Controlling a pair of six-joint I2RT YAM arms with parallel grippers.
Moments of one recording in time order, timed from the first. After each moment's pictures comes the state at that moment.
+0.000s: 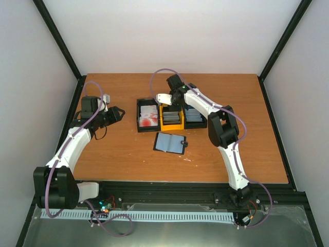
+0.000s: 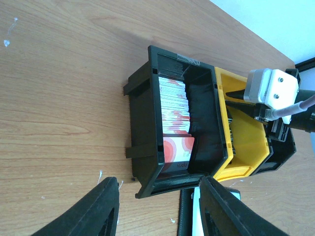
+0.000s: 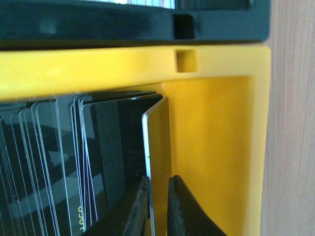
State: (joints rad) left arm -0.01 1.24 0.88 -0.37 0.44 -0.44; right arm 0.53 2.34 2.02 -0.76 -0.06 -1.07
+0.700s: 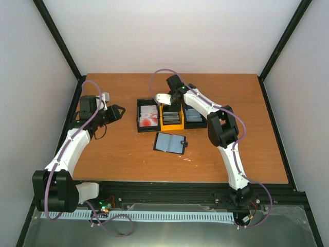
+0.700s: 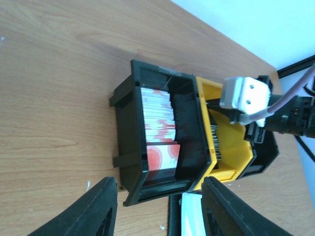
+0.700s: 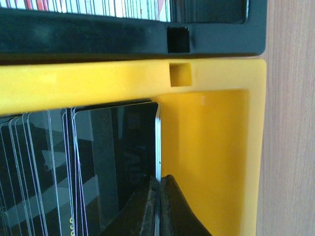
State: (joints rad) left arm -0.01 1.21 0.88 -0.35 0.46 -0.45; right arm 0.53 2.35 2.02 -0.73 -0.06 -1.08
